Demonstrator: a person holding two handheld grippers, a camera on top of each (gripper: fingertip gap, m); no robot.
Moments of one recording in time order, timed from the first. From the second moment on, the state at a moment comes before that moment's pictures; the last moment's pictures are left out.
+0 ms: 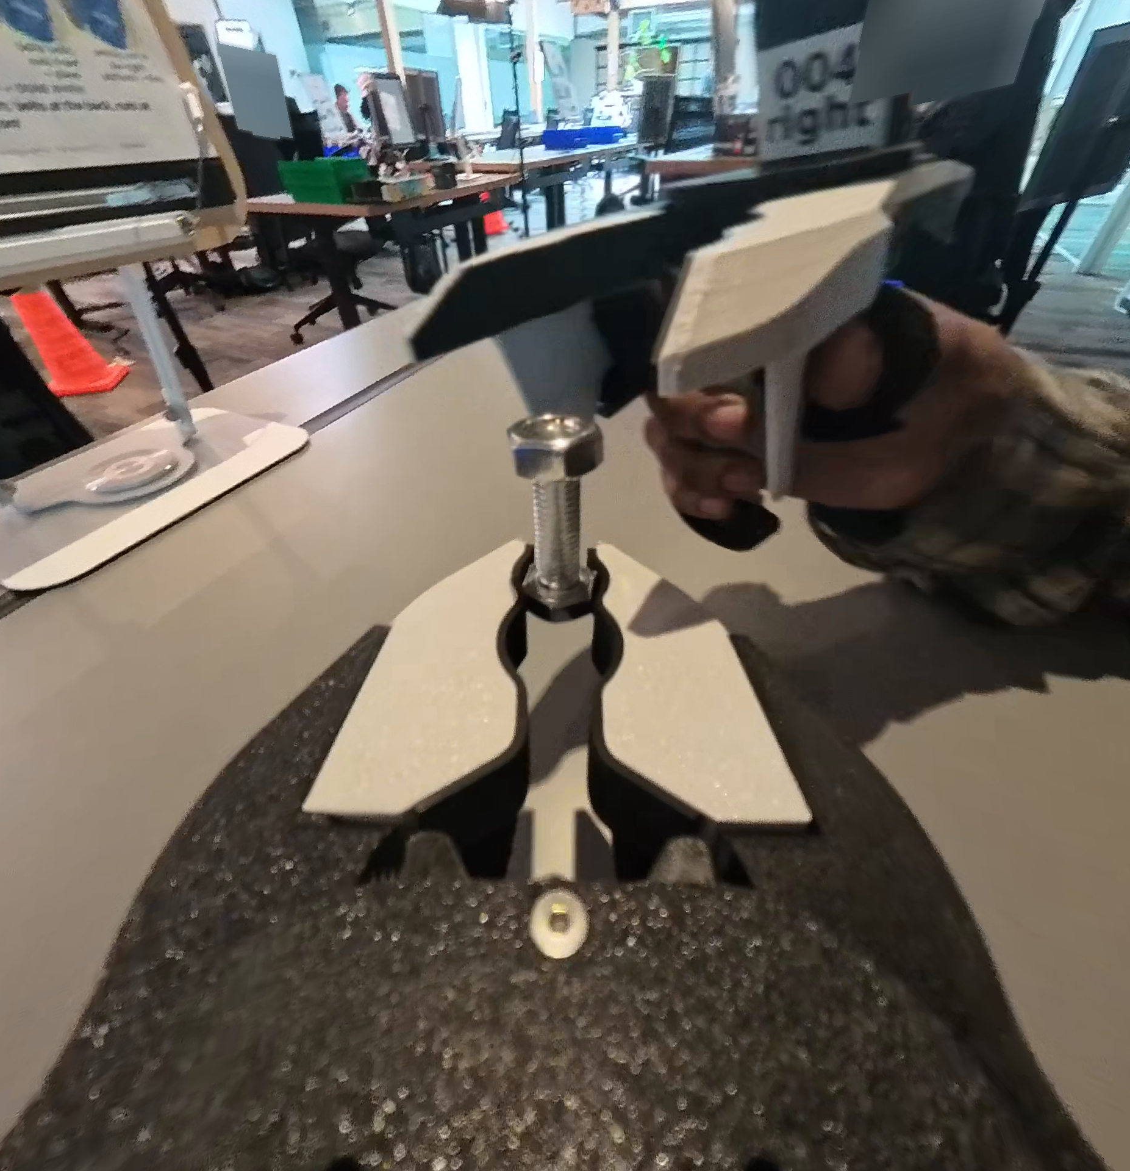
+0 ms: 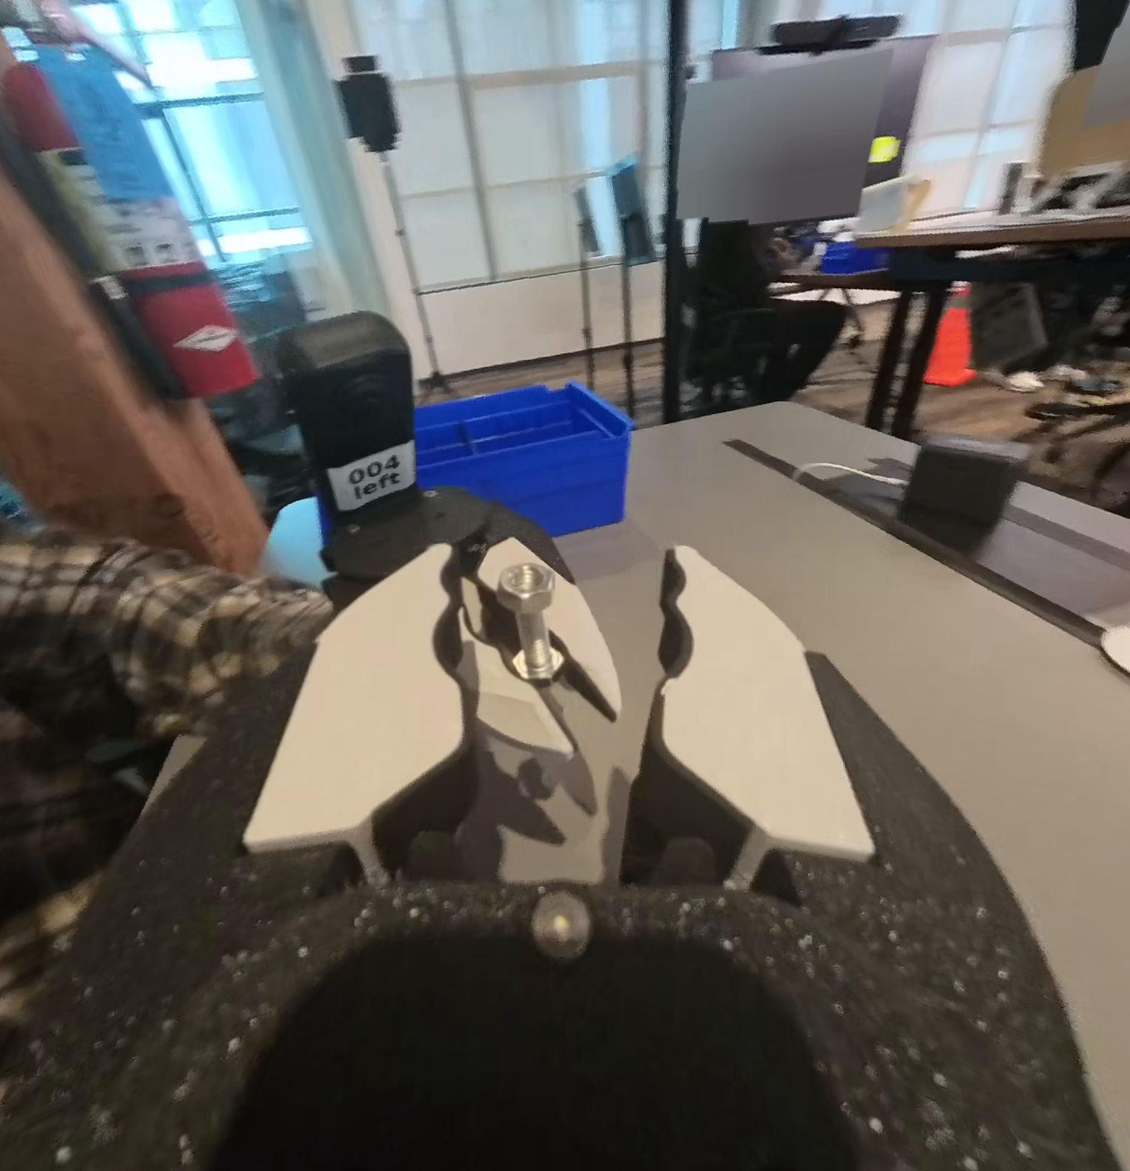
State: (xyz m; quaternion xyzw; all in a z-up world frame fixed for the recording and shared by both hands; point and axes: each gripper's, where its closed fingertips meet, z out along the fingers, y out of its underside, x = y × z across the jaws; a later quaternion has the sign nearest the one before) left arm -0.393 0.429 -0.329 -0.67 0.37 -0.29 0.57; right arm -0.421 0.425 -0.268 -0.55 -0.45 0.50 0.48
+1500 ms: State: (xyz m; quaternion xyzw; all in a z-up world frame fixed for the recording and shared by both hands) left arm -0.383 0.420 -0.339 -0.67 0.41 -0.27 0.55; right arm -0.427 0.397 -0.294 -0.50 -0.57 0.52 0.39
